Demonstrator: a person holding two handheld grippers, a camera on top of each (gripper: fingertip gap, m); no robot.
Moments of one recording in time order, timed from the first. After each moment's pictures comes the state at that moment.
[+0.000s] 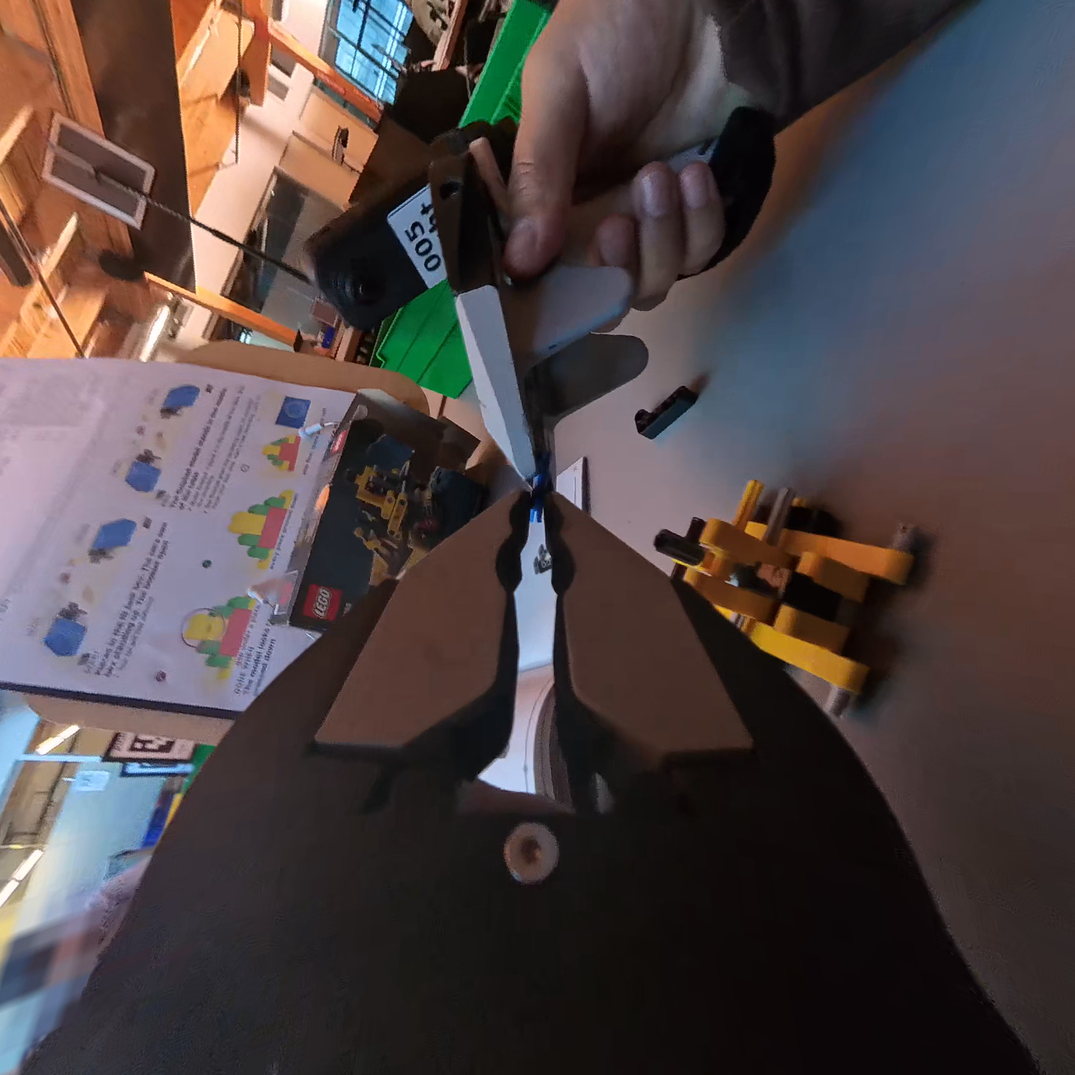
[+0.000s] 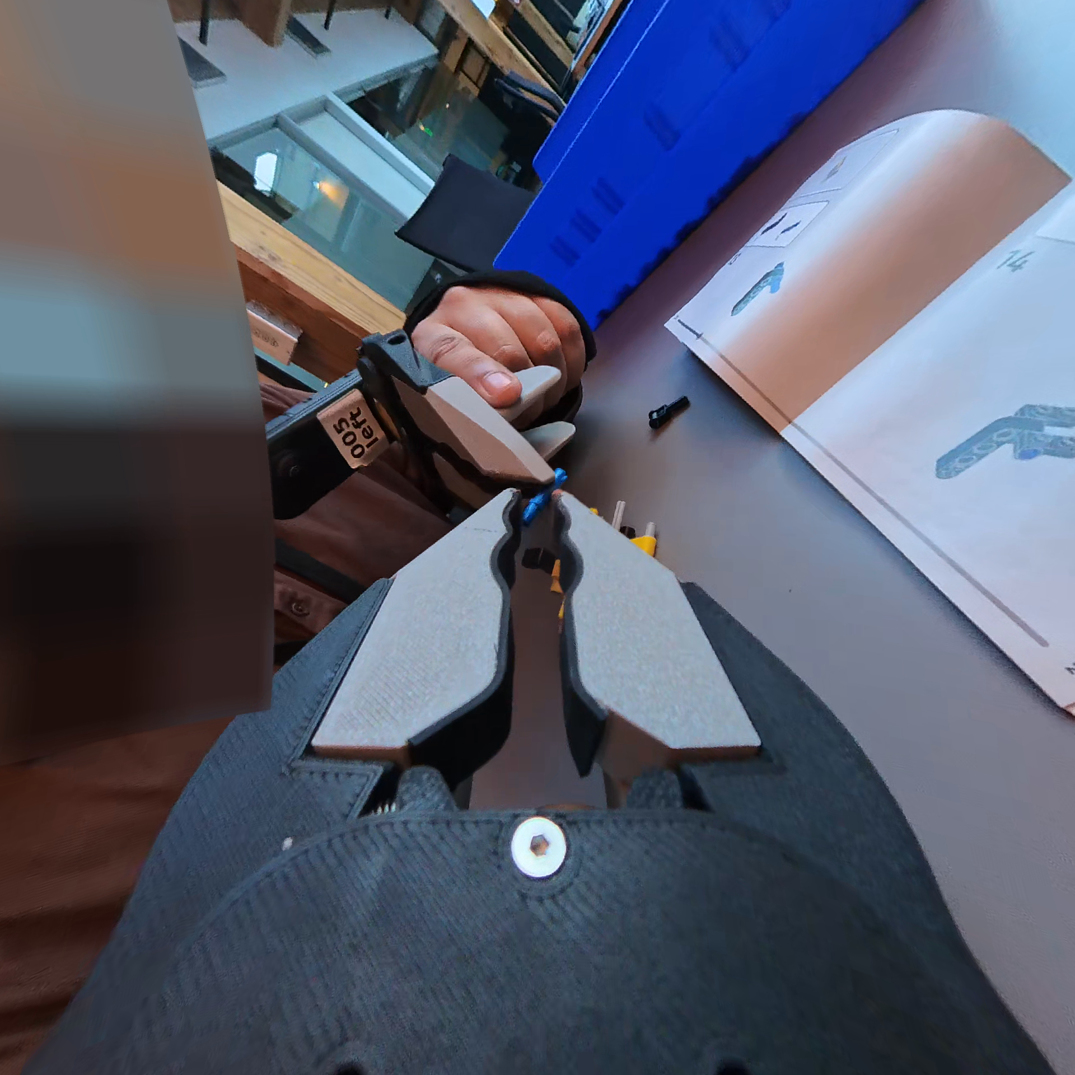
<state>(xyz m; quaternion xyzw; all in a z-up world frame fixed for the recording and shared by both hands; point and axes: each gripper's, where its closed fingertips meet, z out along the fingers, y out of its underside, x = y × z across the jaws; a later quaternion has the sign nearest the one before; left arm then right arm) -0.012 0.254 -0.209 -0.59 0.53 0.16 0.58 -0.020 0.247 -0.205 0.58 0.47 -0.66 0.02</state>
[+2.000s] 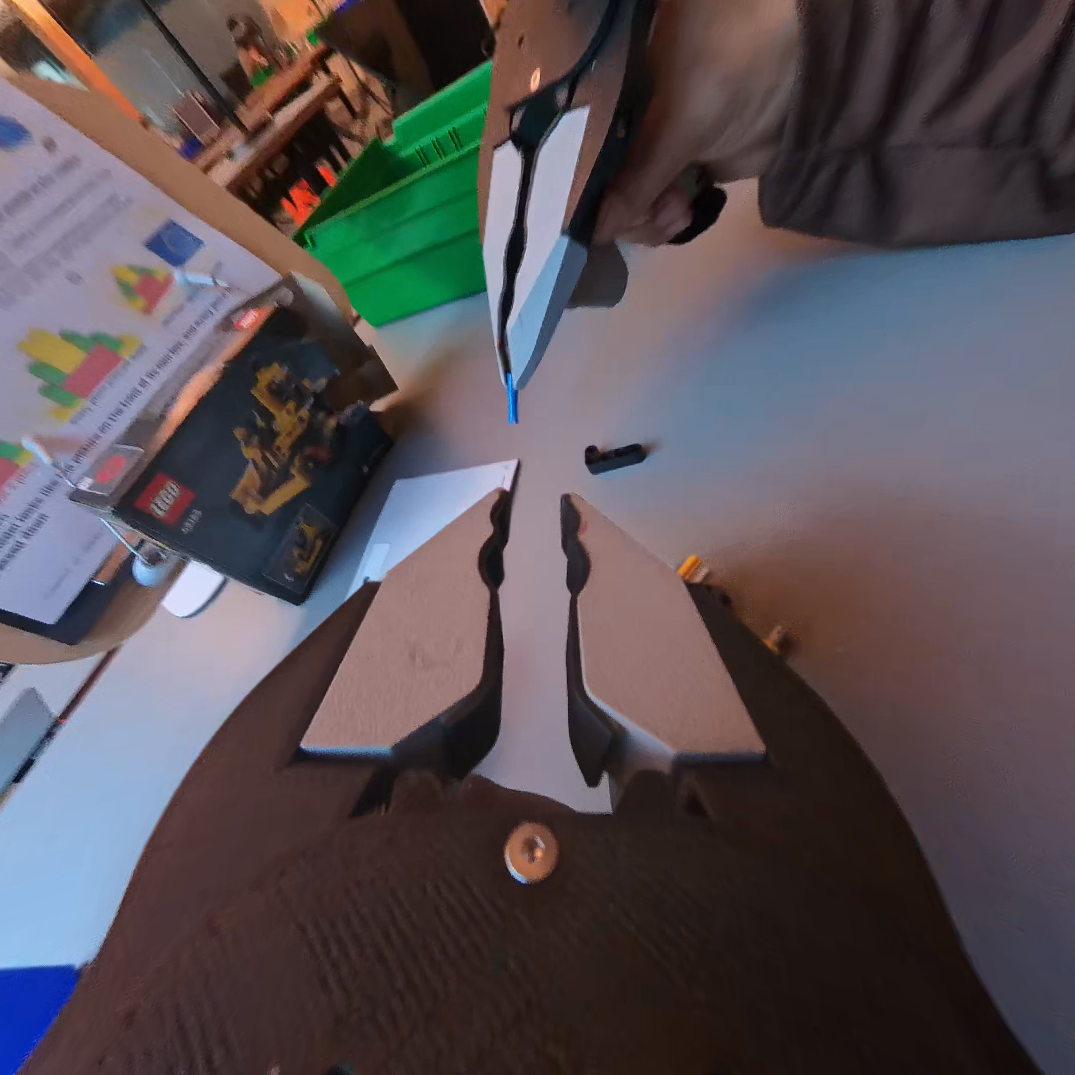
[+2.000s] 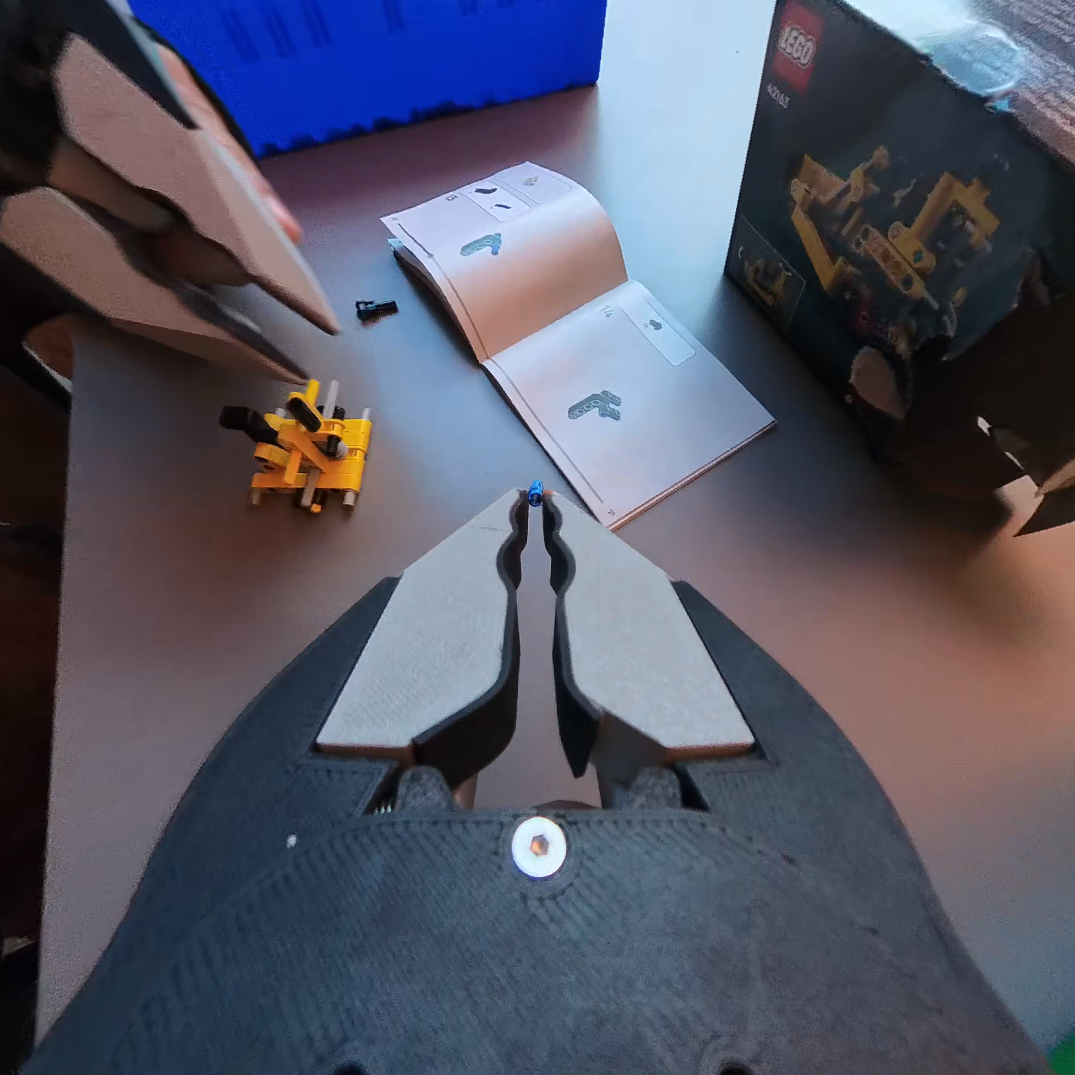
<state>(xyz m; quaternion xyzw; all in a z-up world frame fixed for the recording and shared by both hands) -0.011 0.250 -0.206 -0.72 0.40 -0.01 0.56 0.021 0.326 -0.225 0.61 0.65 -0.37 -0.28</state>
